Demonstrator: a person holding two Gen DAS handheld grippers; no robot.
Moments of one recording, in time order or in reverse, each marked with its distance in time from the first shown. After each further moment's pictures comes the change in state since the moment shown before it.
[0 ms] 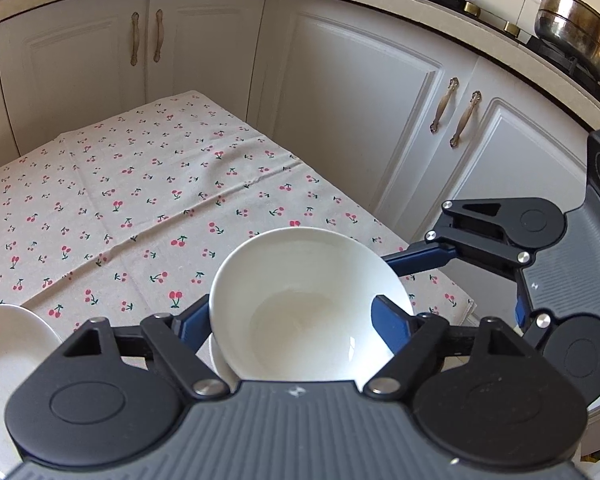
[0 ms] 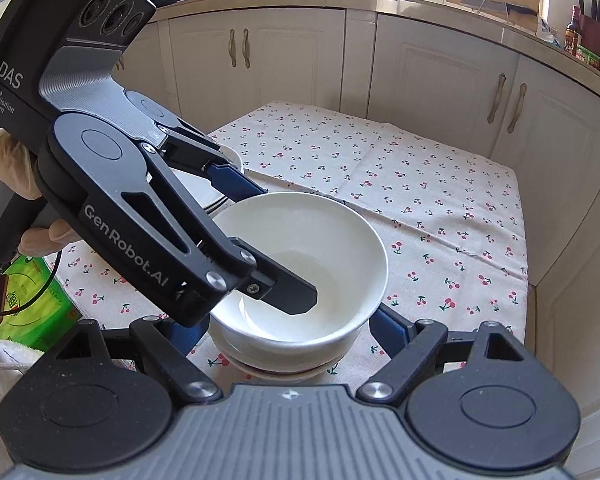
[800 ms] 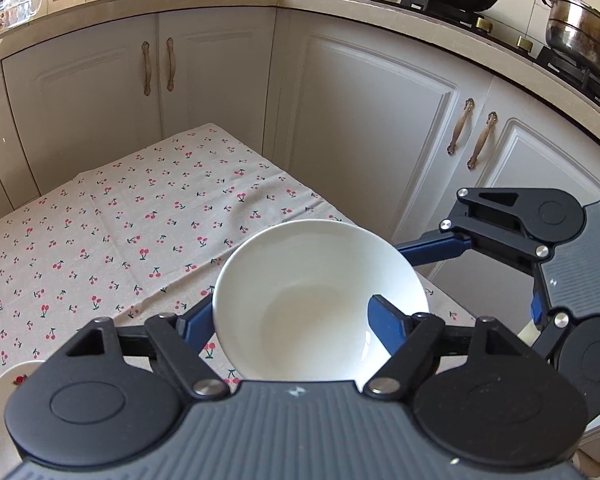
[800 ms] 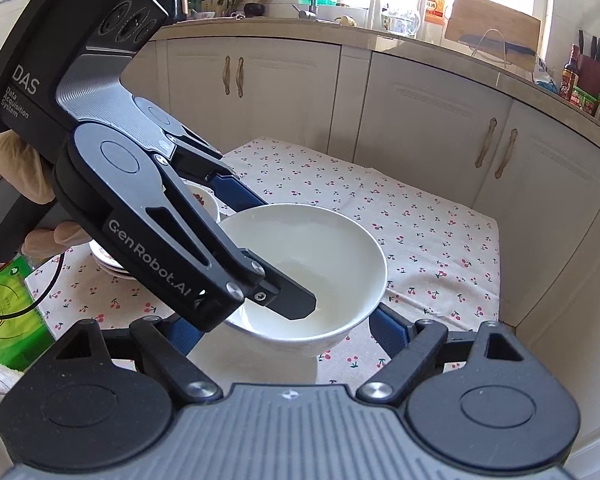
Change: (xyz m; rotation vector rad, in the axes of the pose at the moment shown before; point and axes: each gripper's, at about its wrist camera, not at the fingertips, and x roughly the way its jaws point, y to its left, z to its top) left arm -0.009 0.007 0.035 0.029 -0.035 0.063; right arm -0.009 -0.016 0.035 -0.063 -0.073 -0.043
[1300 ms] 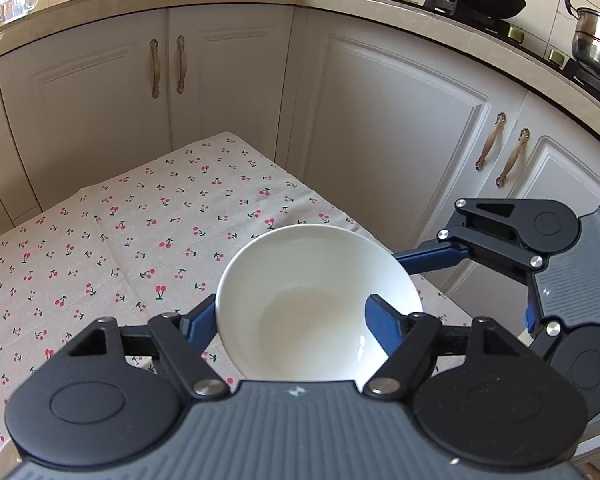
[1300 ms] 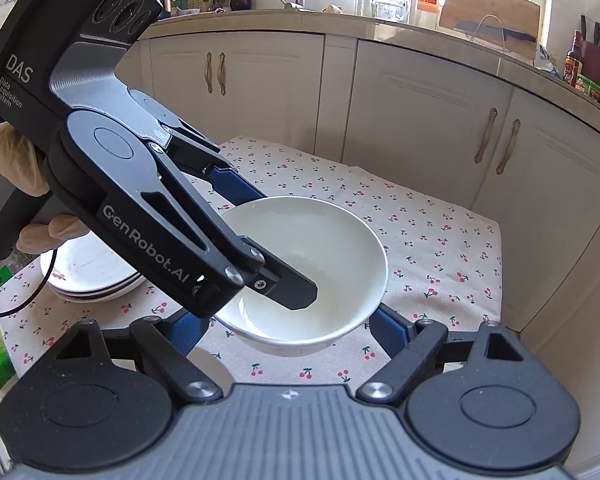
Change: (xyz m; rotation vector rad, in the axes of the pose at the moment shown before) left arm 0.041 0.039 0.037 -0.007 0.002 0.010; right arm 0.050 -0.047 0.019 0.020 0.006 0.010
